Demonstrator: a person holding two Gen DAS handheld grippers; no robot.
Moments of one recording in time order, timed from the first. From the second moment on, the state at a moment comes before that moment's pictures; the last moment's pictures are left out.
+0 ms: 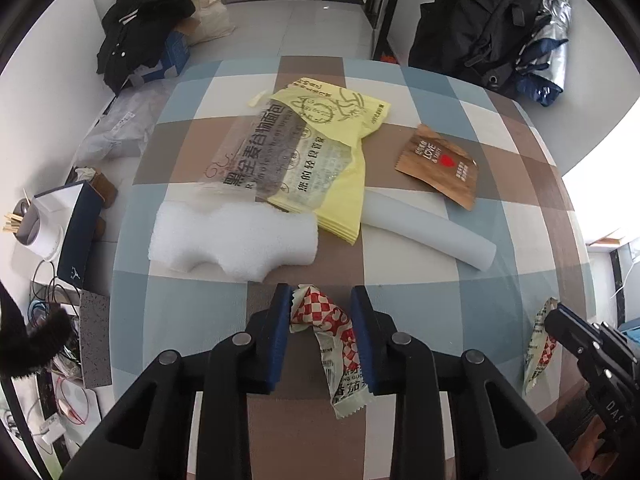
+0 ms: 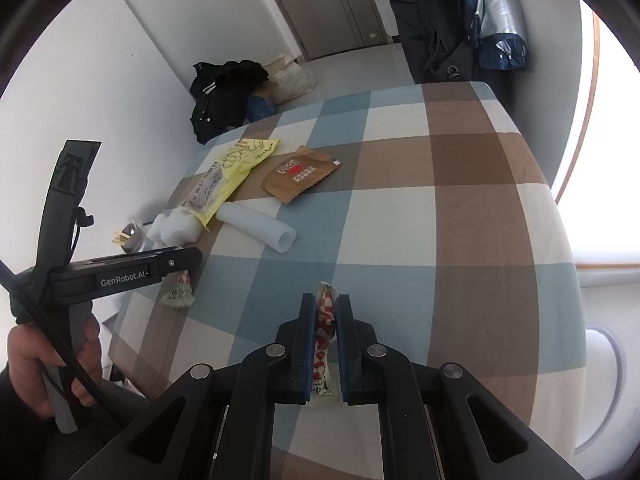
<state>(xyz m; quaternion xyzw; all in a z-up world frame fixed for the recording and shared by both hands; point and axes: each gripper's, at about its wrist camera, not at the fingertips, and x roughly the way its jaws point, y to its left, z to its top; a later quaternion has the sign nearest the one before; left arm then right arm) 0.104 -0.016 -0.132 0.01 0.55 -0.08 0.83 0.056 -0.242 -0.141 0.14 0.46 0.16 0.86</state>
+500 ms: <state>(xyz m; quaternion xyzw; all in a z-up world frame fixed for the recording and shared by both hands) 0.093 -0.024 -0.131 0.03 0.56 -0.11 0.82 0.041 -0.246 -0.129 0.15 0.45 0.15 0.87</state>
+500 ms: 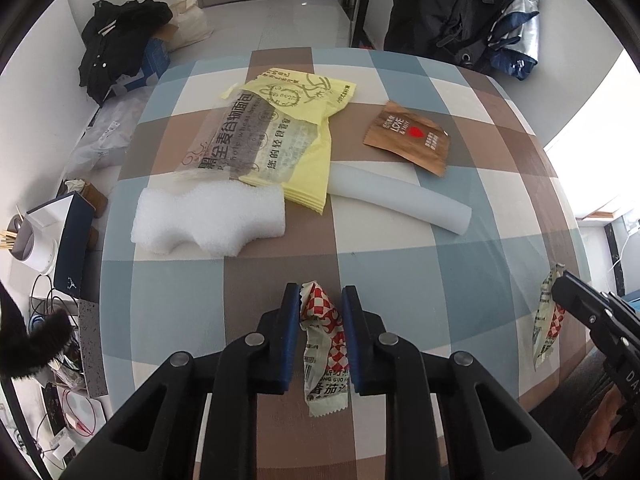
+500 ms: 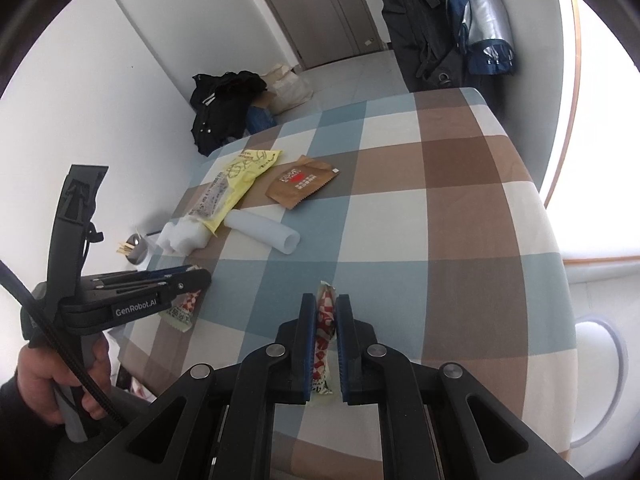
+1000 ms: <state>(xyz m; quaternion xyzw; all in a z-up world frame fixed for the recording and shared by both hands) 0.078 -0.009 -0.117 0.00 0.55 -0.14 0.83 0.020 -0.239 -0.101 0.16 0.42 0.17 0.88</state>
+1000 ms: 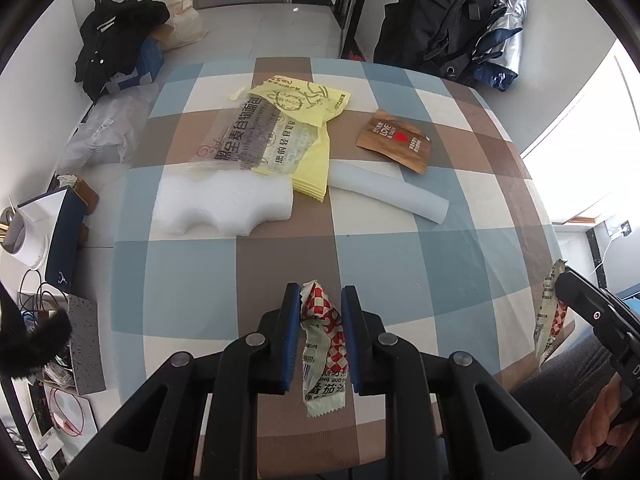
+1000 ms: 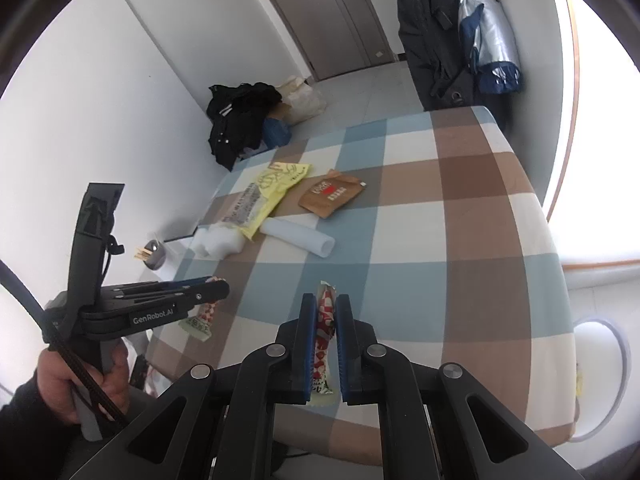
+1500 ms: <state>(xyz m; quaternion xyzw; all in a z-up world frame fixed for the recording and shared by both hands) 0.046 -0.025 -0.067 -0.01 0.50 -0.17 0.85 -0.019 -0.265 -0.037 0.17 0.35 0.19 0.90</state>
